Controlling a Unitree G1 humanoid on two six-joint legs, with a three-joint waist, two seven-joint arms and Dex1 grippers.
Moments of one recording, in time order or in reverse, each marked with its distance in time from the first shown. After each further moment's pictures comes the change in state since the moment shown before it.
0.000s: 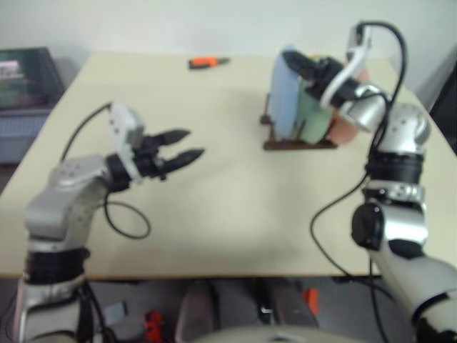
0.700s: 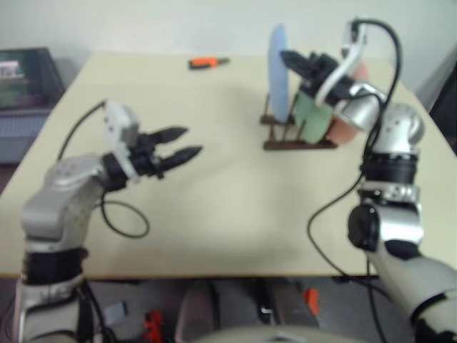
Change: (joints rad) left arm 0.000 0.000 0.021 0.000 -0.015 0.000 -0.003; right arm 0.000 0.024 0.011 -0.021 0.004 -0.030 0.006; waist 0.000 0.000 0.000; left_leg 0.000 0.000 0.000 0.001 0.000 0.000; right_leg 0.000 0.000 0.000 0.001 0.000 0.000
